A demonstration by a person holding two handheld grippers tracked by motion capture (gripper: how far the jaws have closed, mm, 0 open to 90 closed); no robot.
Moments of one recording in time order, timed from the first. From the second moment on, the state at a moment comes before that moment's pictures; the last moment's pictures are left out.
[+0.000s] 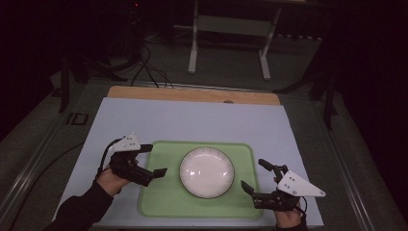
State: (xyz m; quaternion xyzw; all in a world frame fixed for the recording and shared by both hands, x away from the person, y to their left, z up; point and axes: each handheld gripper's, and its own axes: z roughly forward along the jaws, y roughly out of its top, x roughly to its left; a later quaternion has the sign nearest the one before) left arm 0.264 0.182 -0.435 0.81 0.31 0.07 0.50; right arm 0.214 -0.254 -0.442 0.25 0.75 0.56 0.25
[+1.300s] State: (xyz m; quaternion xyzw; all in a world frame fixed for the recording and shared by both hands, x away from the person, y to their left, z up) left arm 0.229 0.225 -0.485 0.79 0.32 0.11 0.52; right arm 0.216 -0.252 -0.444 0.25 0.75 0.56 0.25
